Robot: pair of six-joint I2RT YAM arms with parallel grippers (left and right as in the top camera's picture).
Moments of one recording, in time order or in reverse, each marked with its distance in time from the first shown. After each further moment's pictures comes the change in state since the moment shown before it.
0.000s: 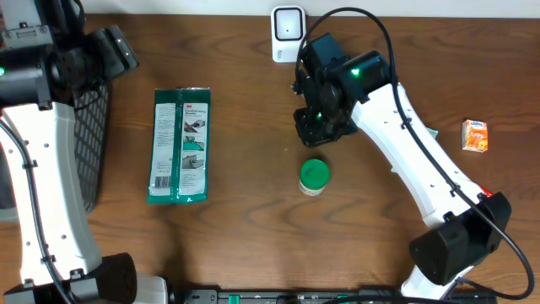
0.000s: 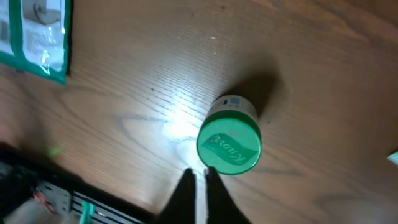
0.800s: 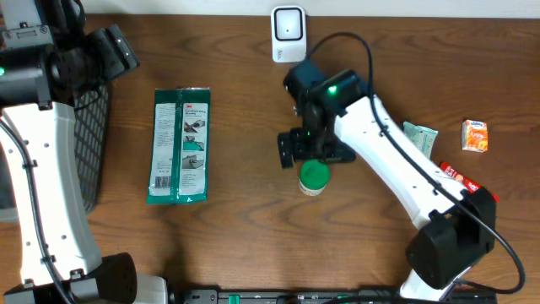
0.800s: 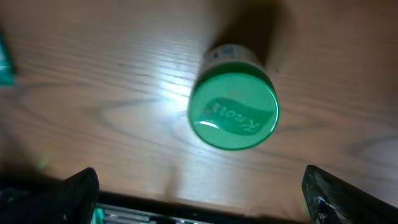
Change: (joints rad) left arm 0.000 0.000 0.000 0.000 0.000 0.000; right arm 0.076 0.000 -0.192 0.023 0.058 0.261
